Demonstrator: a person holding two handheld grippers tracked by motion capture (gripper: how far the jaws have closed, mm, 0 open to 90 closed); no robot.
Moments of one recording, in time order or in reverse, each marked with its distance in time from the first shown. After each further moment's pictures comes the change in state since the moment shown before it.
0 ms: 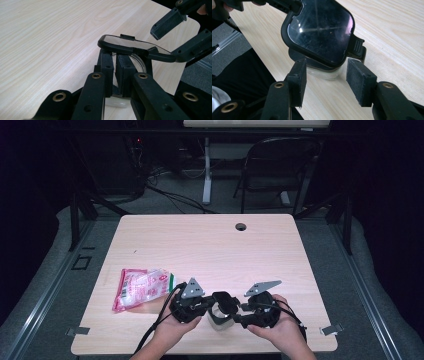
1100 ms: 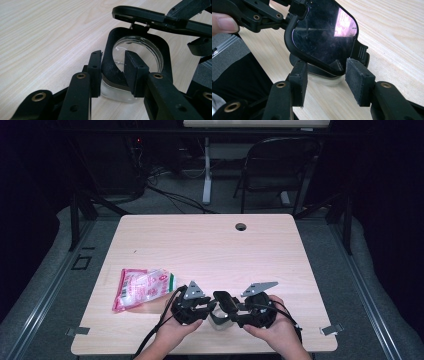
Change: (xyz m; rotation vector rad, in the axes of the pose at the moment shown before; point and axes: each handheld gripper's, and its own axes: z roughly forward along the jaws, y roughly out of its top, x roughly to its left) left arm 0.006 -0.017 0.018 0.044 0.027 -0.055; right arm 0.005 0.002 0.007 -0.030 -0.012 -0.002
